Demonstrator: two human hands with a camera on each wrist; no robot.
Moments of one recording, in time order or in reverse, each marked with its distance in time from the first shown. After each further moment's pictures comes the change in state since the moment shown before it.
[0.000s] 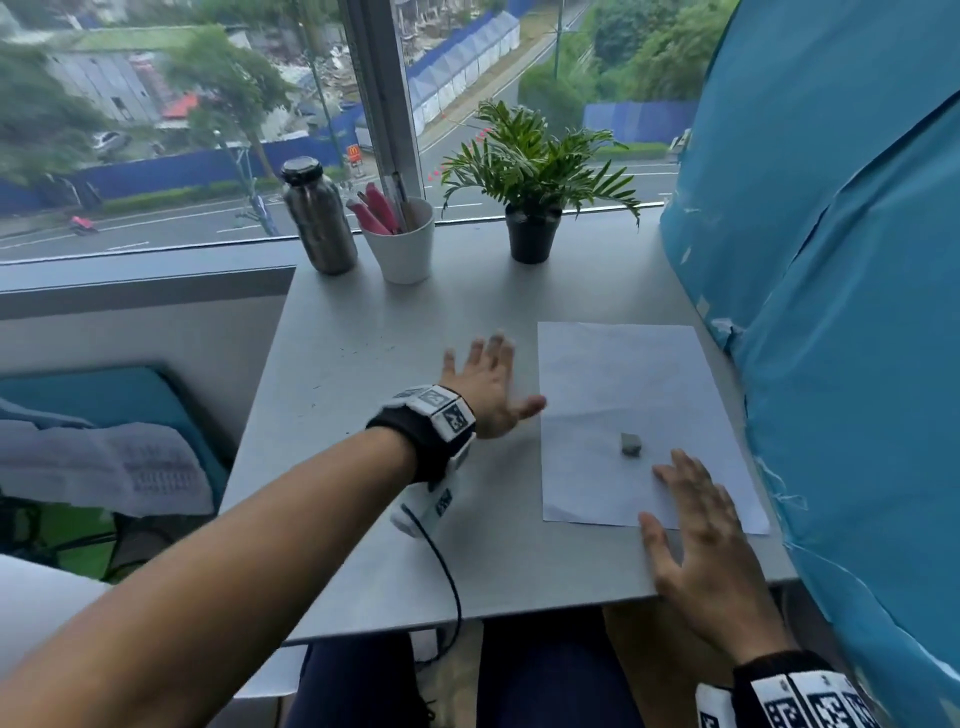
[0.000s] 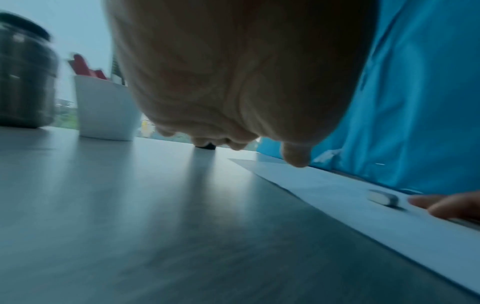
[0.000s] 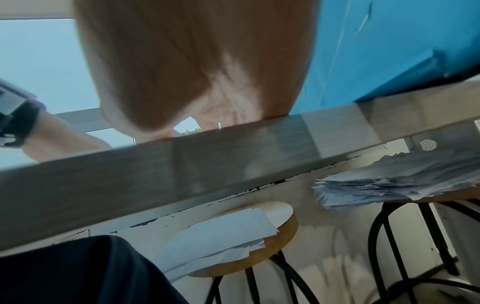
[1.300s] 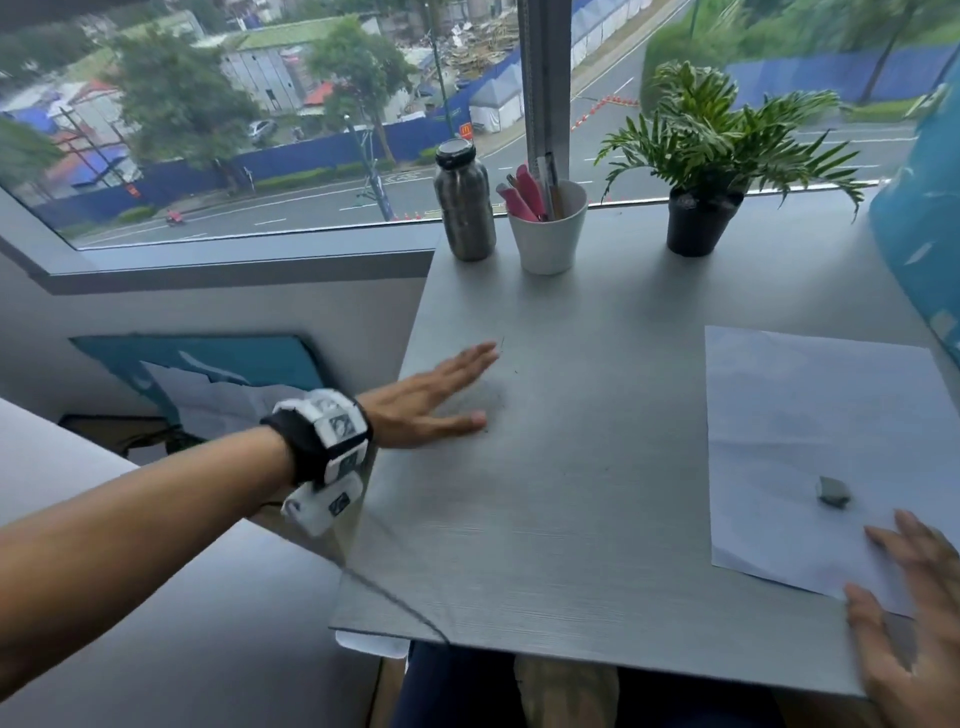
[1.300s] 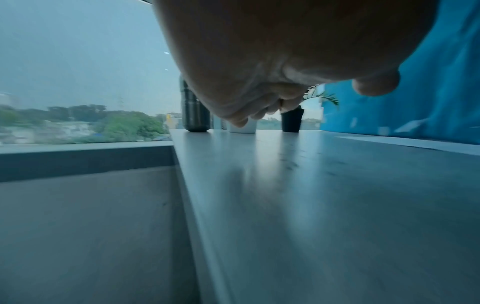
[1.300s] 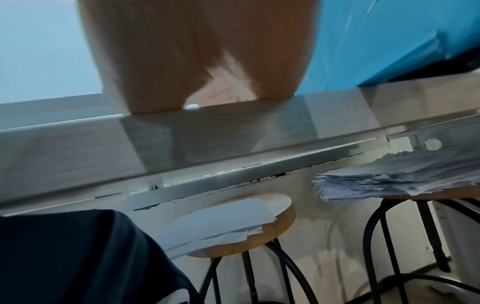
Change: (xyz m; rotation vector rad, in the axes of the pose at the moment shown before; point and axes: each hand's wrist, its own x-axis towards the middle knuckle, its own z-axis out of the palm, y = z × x) left_hand -0.093 -0.211 -0.004 -0.210 0.047 0.301; right_hand 0.011 0.023 0.039 0.064 0.227 -0.091
